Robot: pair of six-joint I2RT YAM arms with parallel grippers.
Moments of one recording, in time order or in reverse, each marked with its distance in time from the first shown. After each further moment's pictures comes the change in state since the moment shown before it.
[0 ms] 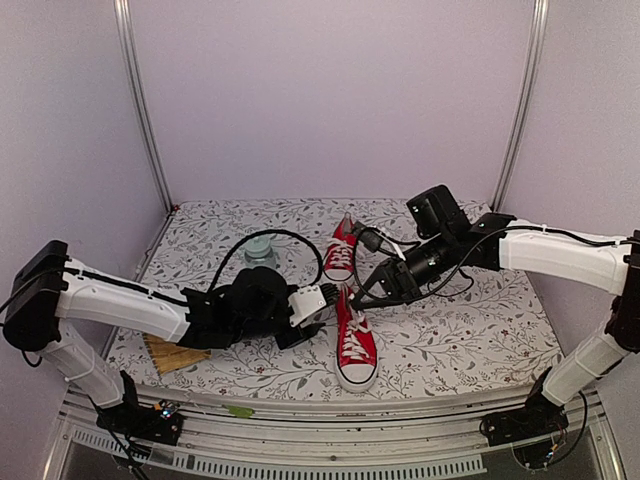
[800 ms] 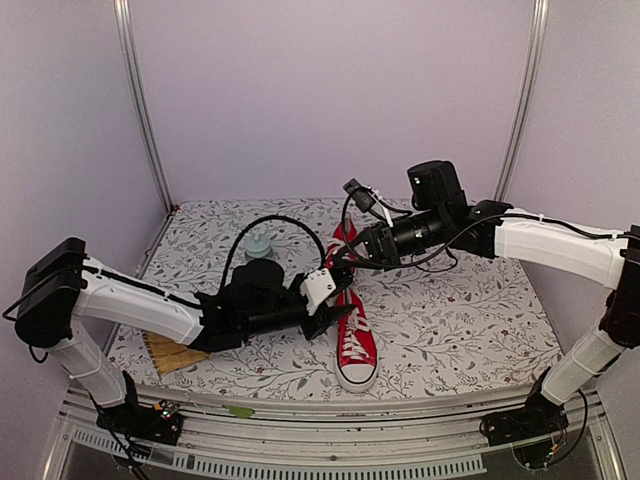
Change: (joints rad) left arm -0.015 0.069 0.006 0.402 0.189 -0.051; right arm -0.007 0.042 0.116 0.236 0.115 0.142
